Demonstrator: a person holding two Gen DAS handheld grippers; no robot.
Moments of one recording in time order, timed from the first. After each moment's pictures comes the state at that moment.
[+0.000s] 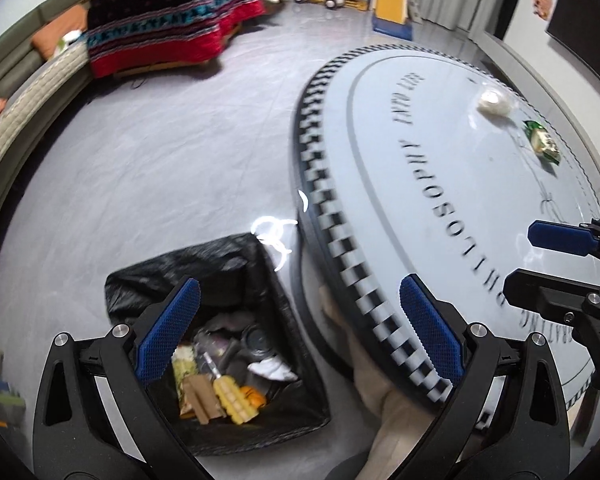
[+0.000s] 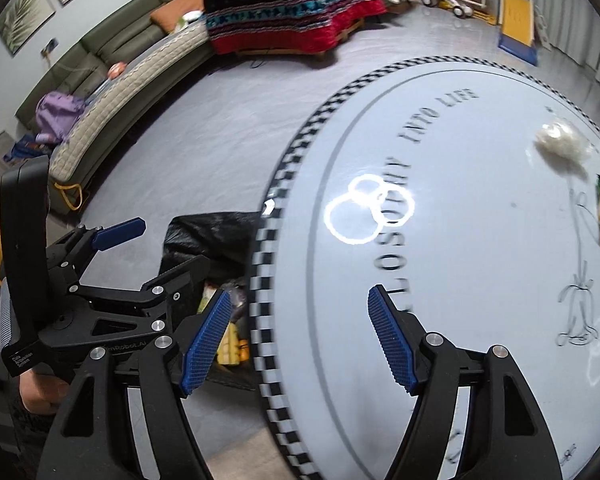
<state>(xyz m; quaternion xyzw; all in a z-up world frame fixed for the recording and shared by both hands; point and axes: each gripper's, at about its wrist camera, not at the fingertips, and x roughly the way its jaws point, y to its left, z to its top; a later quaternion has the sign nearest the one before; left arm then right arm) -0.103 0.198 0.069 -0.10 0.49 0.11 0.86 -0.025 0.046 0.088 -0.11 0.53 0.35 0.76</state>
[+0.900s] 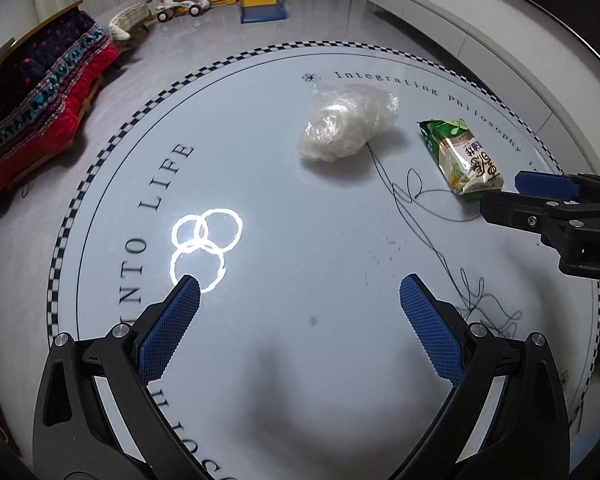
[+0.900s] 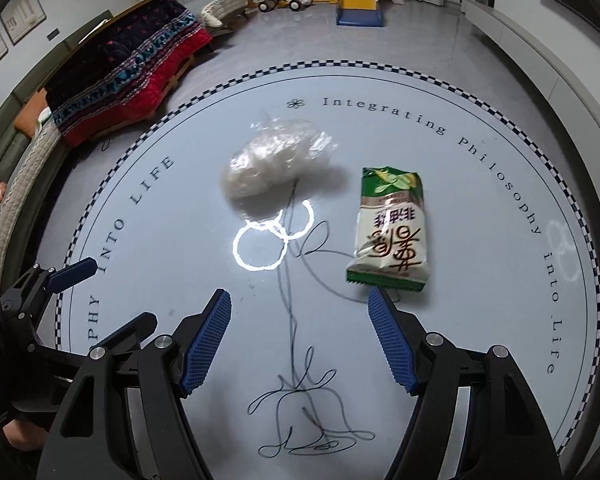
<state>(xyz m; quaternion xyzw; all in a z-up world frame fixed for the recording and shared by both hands) 0.156 0.015 0.065 0.02 0.51 -0.05 0.86 0.201 -0.163 0.086 -0.02 0.54 0.14 0.83</state>
